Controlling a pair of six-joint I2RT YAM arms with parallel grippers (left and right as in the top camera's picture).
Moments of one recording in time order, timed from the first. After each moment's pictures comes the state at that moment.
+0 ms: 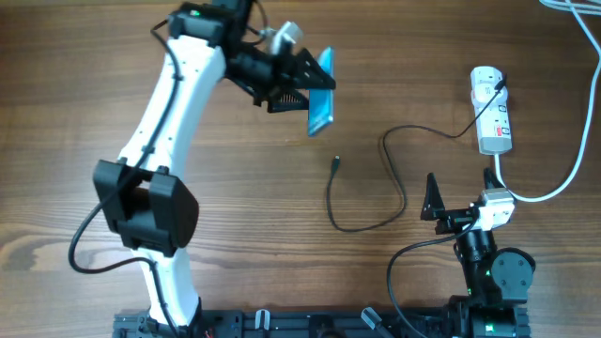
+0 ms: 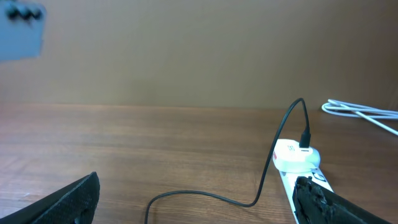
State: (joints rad) left arm -0.25 2.07 2.04 -1.37 1.09 -0.31; right arm -0.05 0.01 0.01 0.00 -0.15 0.01
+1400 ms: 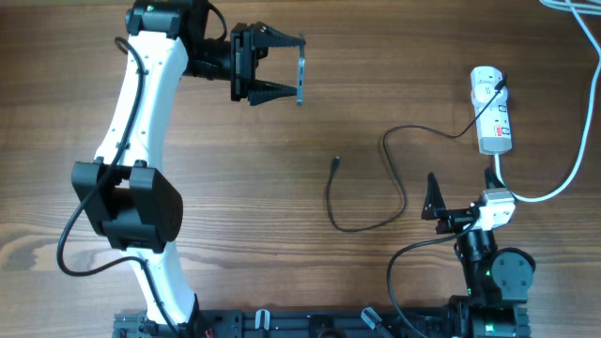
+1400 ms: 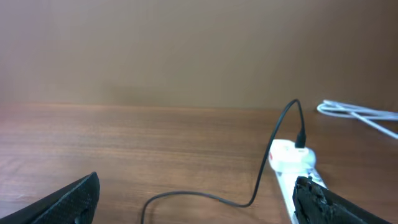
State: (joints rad) left arm -0.12 2.07 2.04 -1.53 1.52 -0.73; right arm -0.05 0.01 0.01 0.01 -0.13 0.01
